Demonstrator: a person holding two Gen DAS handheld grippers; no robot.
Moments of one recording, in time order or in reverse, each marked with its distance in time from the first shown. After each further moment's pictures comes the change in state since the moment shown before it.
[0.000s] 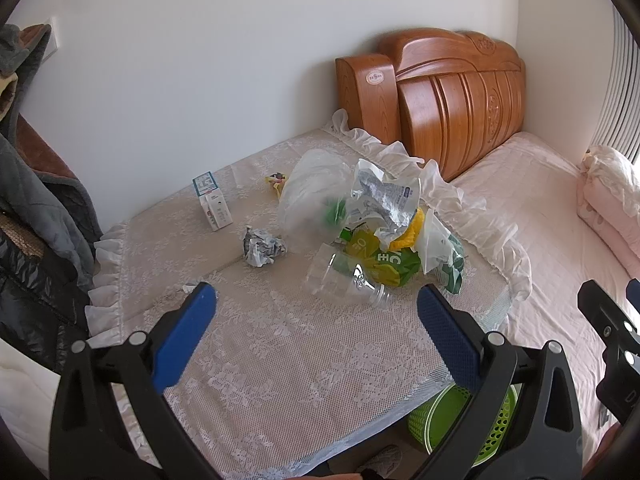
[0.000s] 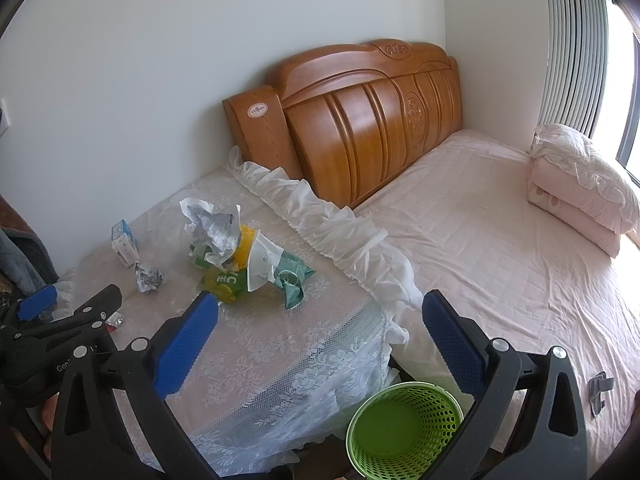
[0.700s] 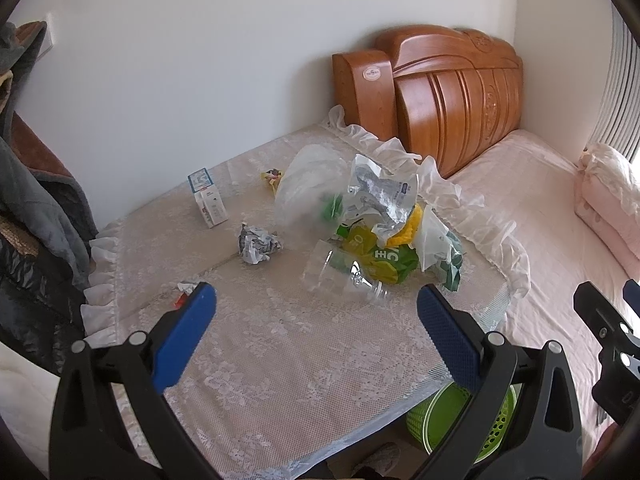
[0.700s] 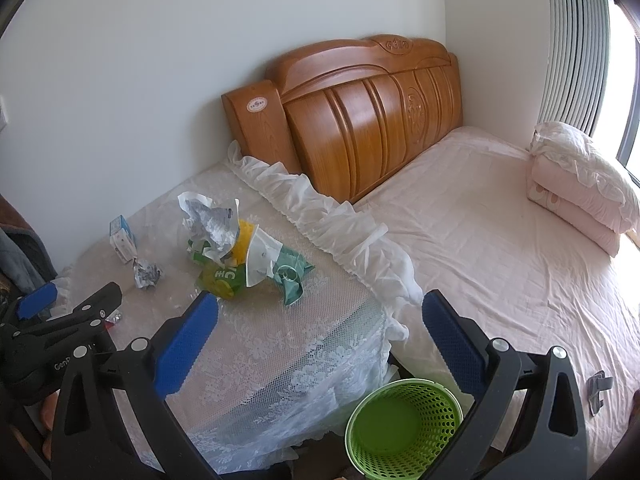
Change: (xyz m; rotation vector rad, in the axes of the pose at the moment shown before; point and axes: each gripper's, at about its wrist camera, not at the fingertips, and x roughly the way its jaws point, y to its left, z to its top) left arm 0.006 -0.003 -0.002 0.004 0.008 -0.010; right arm 0.002 -0.002 -0.008 0.000 0.002 -0.002
